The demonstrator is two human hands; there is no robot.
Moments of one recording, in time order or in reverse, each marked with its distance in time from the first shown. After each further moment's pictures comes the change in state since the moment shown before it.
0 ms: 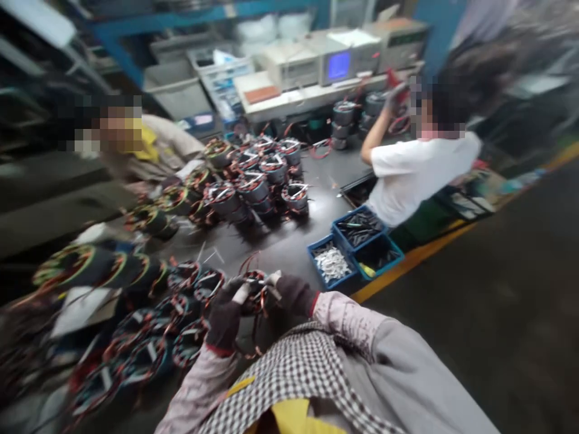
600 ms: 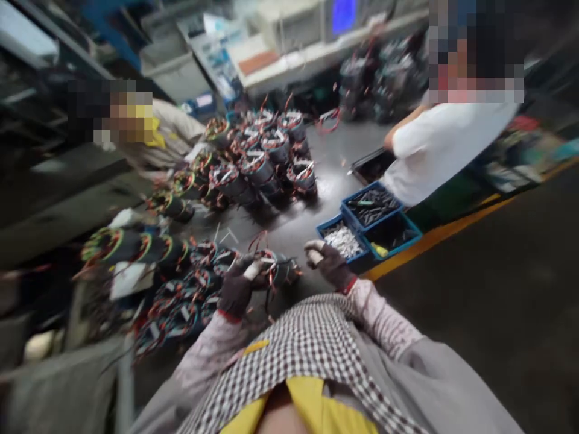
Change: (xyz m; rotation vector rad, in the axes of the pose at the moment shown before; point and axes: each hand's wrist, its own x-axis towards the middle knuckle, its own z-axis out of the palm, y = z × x) left_hand -0.011 0.021 0.014 0.064 -0.075 -0.043; right_hand -0.037 0.048 -0.029 0.837 0.197 0.252
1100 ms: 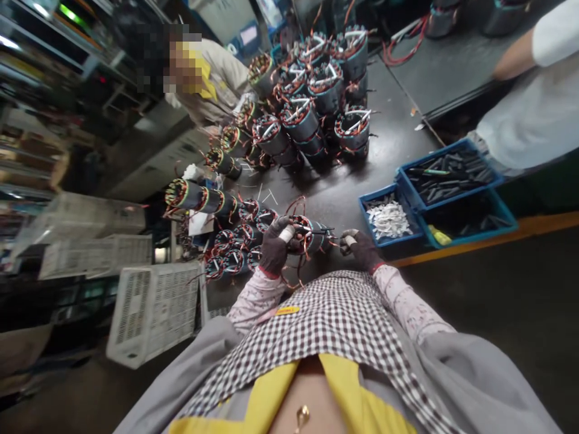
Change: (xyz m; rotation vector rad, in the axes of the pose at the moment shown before) left_hand 0.011 -0.024 -0.002 -0.186 0.035 0.031; right_hand 0.007 0.091 0.019 0.128 -0.036 0.451
